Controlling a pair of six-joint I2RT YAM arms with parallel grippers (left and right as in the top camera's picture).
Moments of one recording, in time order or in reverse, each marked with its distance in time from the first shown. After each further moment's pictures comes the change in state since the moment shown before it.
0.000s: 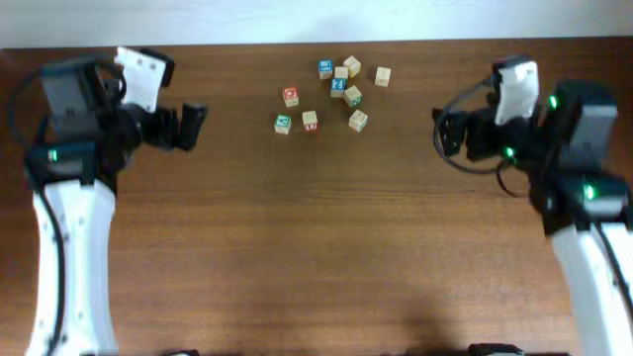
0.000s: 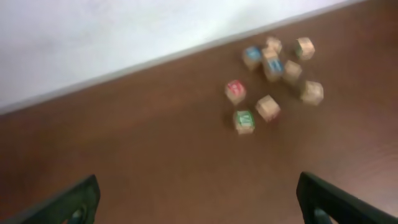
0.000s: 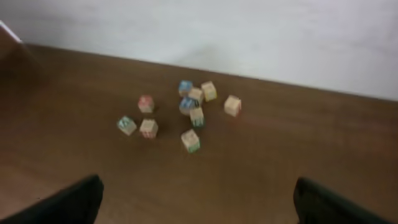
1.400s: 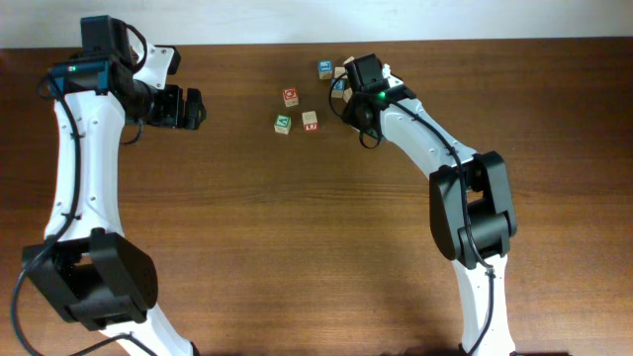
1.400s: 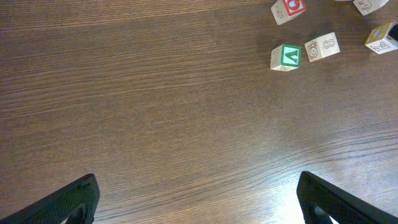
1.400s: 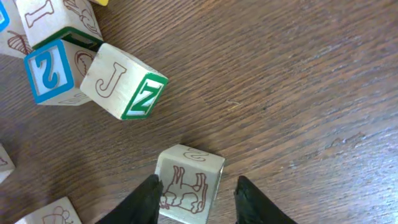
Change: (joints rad) left arm -0.024 0.473 0.452 -0.434 -0.176 -0.110; right arm 0.387 1.055 0.538 -0.006 0.556 0.901
